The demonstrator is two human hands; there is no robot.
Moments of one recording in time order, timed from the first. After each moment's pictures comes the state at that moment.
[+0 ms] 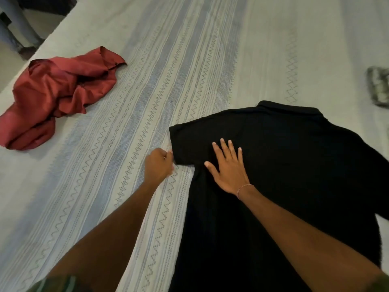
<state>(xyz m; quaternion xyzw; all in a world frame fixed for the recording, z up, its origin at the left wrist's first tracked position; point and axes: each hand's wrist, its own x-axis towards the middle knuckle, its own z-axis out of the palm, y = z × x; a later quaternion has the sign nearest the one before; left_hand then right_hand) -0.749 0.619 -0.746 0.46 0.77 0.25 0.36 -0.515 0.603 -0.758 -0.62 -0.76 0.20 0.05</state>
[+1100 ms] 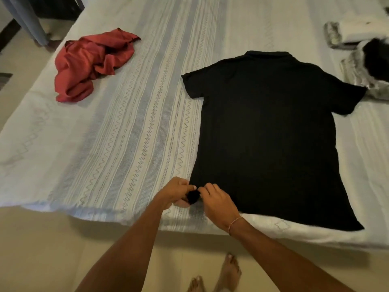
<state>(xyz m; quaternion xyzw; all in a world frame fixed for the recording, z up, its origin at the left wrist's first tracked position) -0.792 0.254 -0.709 0.42 0.67 0.05 0.60 -0.622 0.184 -0.747 -0.55 -0.82 0.13 0.11</state>
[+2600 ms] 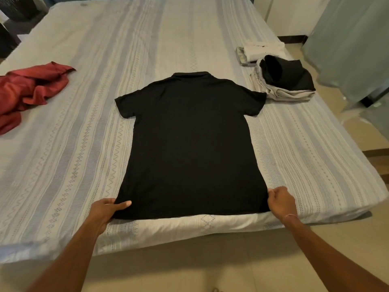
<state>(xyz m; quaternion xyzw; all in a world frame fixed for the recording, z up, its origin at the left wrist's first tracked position) -0.755 0.212 -0.703 0.31 0.75 0.20 0.55 -0.254 0.083 -0.736 -0.89 -0.33 0.24 0.20</state>
